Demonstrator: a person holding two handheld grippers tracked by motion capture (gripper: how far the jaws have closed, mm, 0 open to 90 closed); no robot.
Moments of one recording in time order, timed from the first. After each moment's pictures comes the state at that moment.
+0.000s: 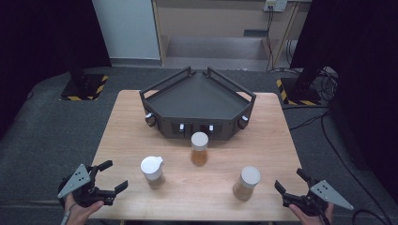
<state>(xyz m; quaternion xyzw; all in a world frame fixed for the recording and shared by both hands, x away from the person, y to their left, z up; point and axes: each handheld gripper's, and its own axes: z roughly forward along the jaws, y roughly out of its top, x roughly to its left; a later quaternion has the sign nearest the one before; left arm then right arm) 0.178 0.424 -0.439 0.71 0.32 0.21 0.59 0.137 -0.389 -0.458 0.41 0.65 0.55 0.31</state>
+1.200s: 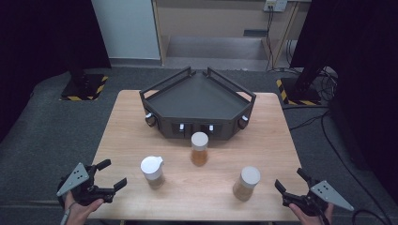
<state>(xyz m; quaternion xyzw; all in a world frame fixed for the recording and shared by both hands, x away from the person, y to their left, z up) 0.176 0.426 -0.443 0.69 0.34 0.22 0.59 0.136 -0.386 -0.459 0.42 0.64 0.56 0.32</state>
